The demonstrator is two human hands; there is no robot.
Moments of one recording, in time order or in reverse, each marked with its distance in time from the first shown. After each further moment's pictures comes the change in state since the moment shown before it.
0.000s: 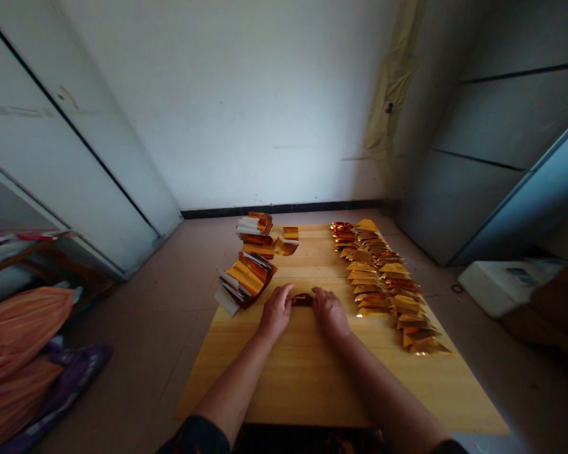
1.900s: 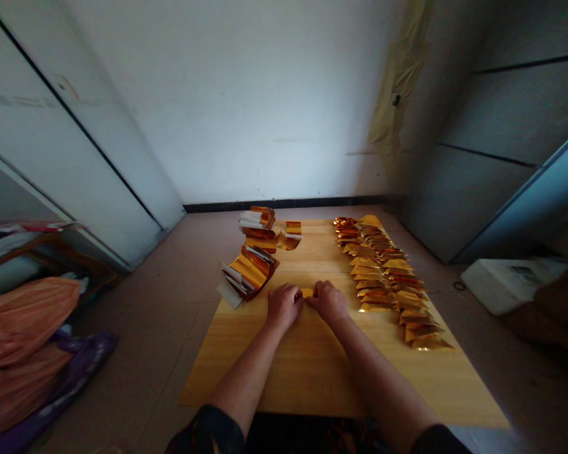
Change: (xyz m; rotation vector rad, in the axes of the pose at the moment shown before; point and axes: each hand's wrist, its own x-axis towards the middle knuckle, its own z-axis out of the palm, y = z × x) left_hand 0.011 0.030 -0.009 0.228 -0.239 -0.177; right_hand 0.013 -0.012 -0.011 -0.026 -0.147 0.192
